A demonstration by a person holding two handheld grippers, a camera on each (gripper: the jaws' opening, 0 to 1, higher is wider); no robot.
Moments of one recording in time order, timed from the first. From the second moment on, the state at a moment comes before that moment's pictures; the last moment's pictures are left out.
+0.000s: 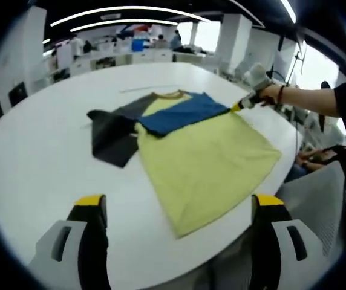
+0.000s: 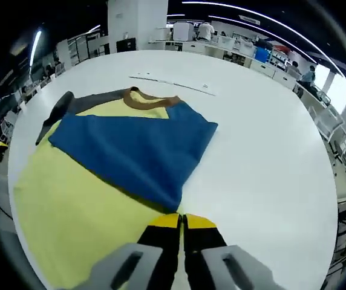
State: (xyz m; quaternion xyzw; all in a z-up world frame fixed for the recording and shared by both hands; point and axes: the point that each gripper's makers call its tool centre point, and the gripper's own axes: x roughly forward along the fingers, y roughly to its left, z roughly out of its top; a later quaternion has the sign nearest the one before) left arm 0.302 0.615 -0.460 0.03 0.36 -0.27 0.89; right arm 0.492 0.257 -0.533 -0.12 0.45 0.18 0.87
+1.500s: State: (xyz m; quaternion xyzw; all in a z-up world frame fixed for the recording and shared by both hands) left arm 0.306 0.618 -0.460 0.03 0.36 -0.26 0.90; right arm 0.497 0.200 -0.539 -0.14 0.47 0.15 0.86
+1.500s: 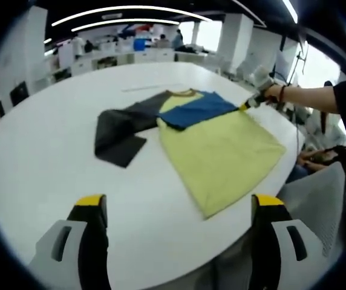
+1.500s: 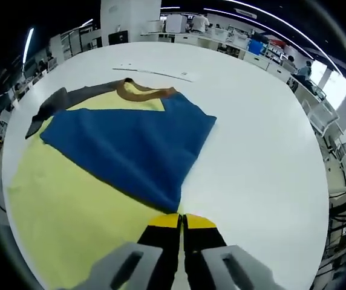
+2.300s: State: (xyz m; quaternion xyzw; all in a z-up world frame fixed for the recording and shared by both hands) left arm 0.315 0.622 -0.458 0.04 0.36 -0.25 0.90; right arm 0.497 0.166 -0.538 -0.14 0.48 0.14 0.85
